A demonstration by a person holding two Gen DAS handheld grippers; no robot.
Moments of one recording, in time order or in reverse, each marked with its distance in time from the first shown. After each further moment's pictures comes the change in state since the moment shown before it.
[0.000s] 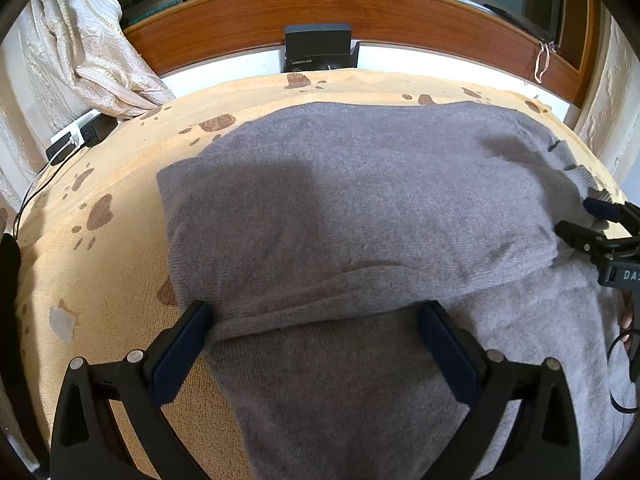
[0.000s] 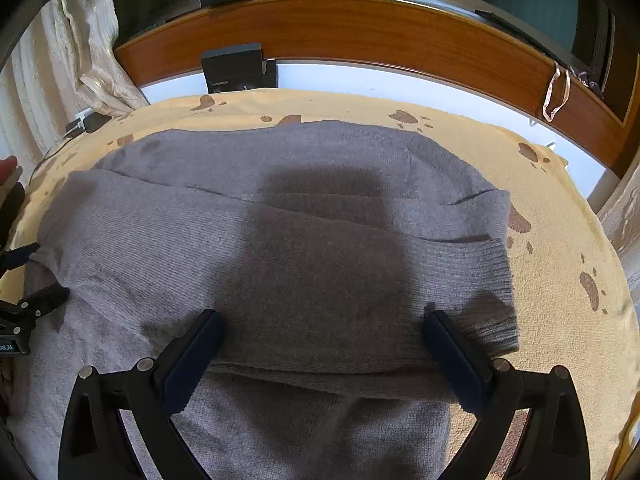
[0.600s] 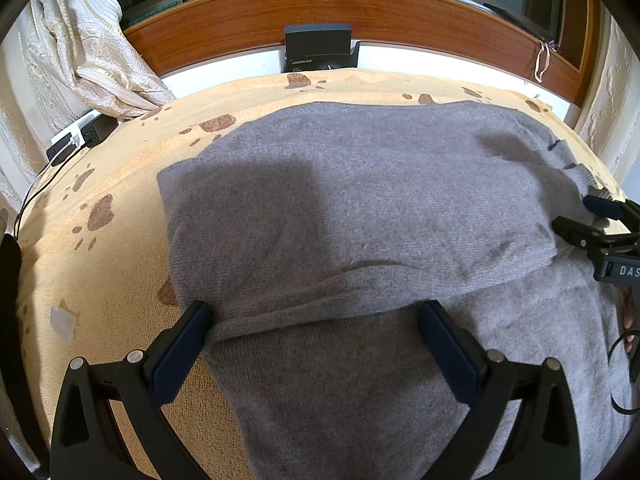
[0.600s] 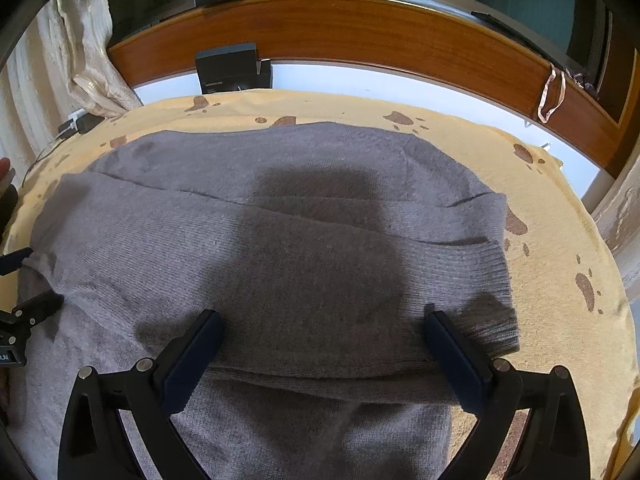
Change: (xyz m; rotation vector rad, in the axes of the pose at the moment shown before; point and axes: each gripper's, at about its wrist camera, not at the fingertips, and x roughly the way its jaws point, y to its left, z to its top) left arm 0.000 0.000 -0.001 0.002 -0.004 0.000; right arm -0.002 0.011 0.001 0.015 -0.005 -0.039
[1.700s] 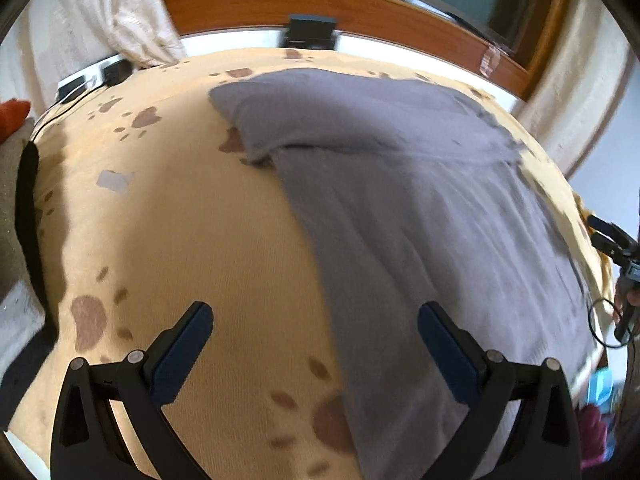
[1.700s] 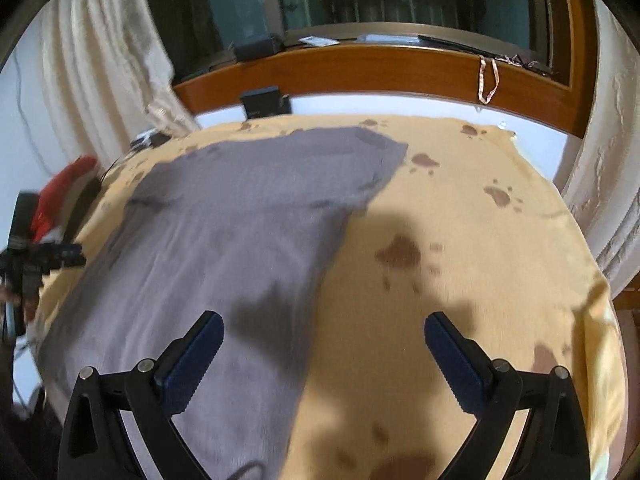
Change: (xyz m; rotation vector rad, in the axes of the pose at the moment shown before) left arm -0.094 0.052 -0.106 -0.015 0.060 -0.217; right arm -0.148 -0.088 -0.145 0.004 -0.104 0.201
